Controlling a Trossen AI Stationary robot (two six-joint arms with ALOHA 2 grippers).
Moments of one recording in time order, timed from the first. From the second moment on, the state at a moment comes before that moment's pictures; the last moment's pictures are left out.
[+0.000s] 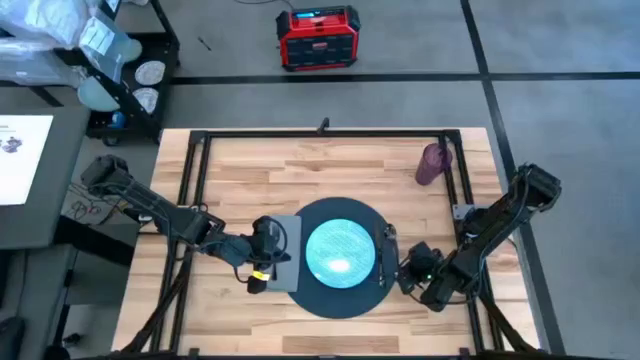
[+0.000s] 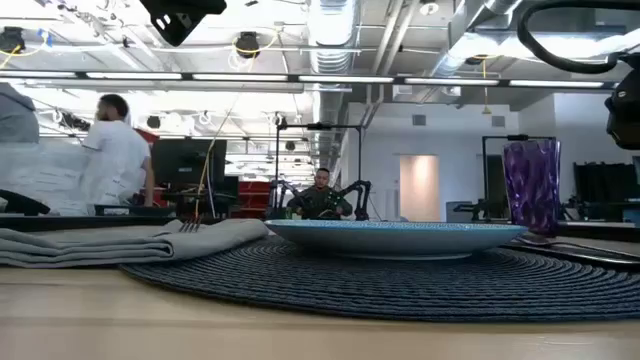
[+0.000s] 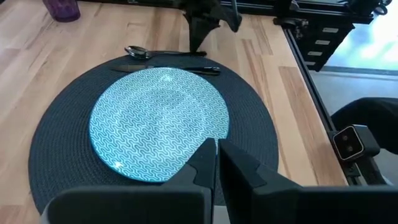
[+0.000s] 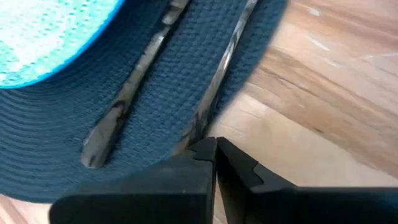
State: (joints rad) left arm -0.49 1.23 0.89 -0.26 -0.38 -0.36; right arm 0.86 1.49 0.56 -0.39 0.54 1.86
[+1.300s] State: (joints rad) left arm -0.49 1.23 0.89 -0.26 -0.38 -0.35; right arm 0.80 1.49 0.56 -0.33 0.60 1.75
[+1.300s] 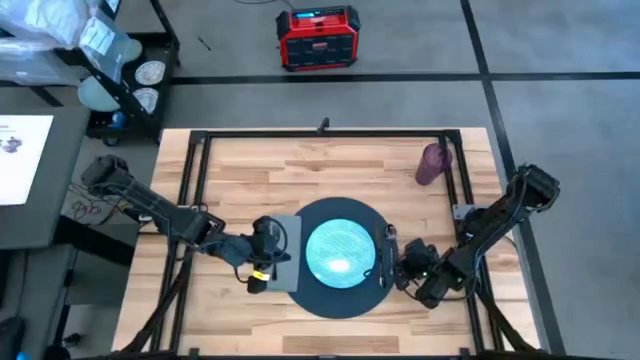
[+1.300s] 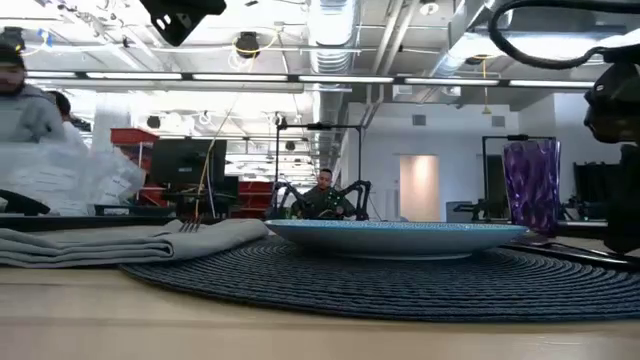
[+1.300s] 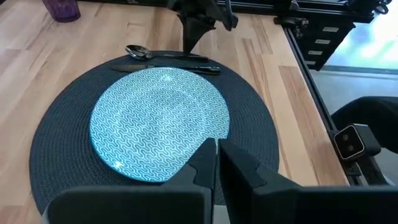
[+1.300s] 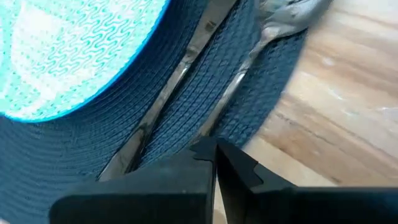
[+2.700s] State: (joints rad) left arm -0.49 1.23 0.89 -0.26 -0.38 -0.36; right arm 0.07 0.90 1.07 -1.39 0.58 1.00
